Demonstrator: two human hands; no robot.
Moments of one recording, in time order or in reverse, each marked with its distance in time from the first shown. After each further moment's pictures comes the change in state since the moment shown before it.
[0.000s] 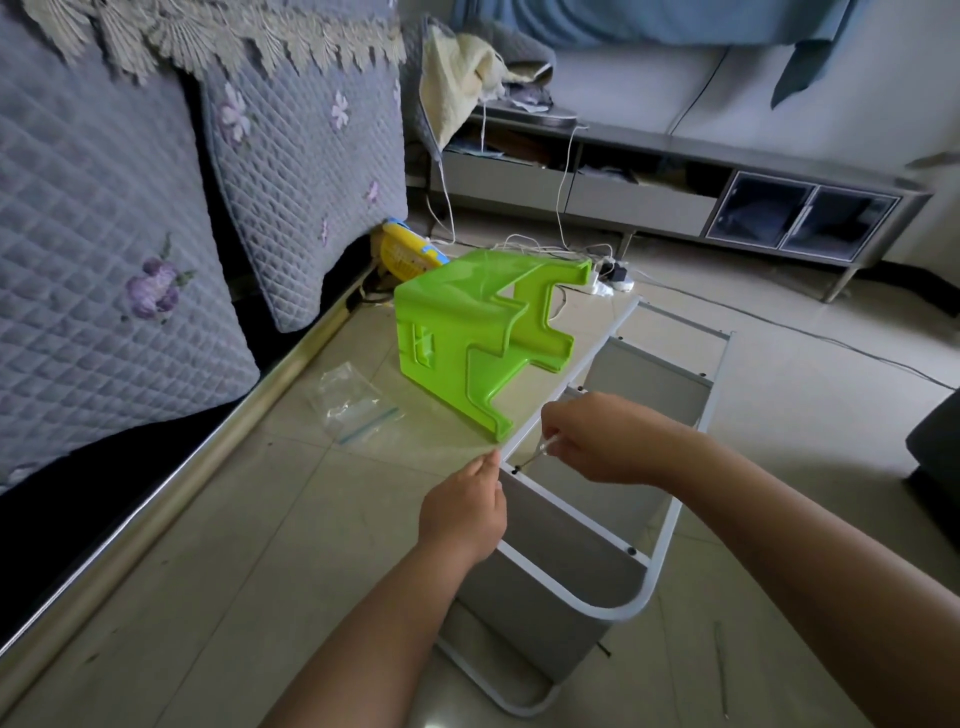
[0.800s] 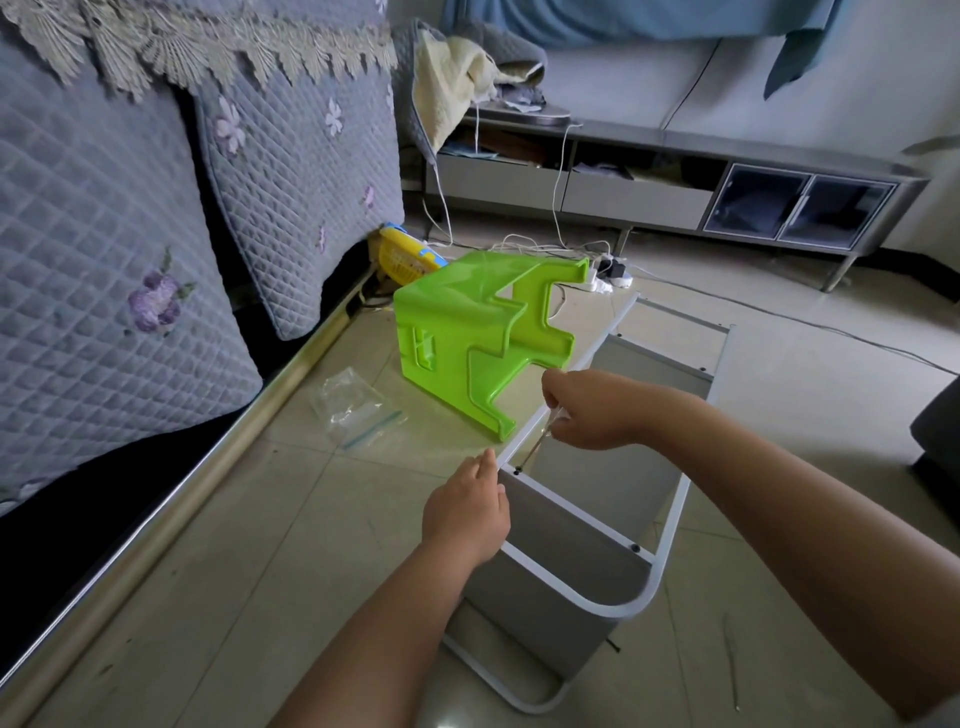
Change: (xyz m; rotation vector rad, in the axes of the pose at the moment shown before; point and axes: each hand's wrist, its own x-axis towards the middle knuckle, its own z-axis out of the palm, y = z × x) left_hand -0.002 0.004 -0.007 0.069 -0.110 -0.064; right_hand 0.019 0.004 -0.013 0.072 -0.101 0.104
